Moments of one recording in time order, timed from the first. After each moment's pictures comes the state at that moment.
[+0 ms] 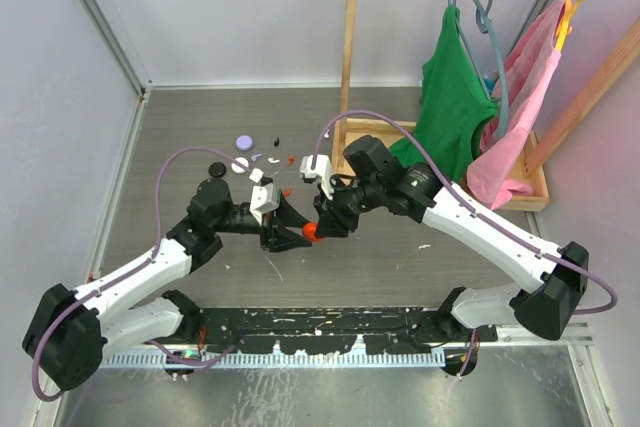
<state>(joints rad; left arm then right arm) -0.63 1.01 0.52 0.41 0.98 -0.04 0.83 1.29 1.25 -0.73 -0.57 -0.20</state>
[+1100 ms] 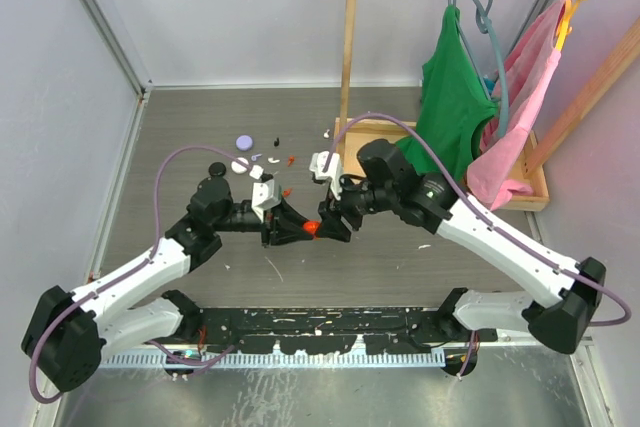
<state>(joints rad) -0.64 1.02 0.56 0.34 0.94 -0.04 0.84 1.23 1.22 -0.65 -0.52 -0.22</state>
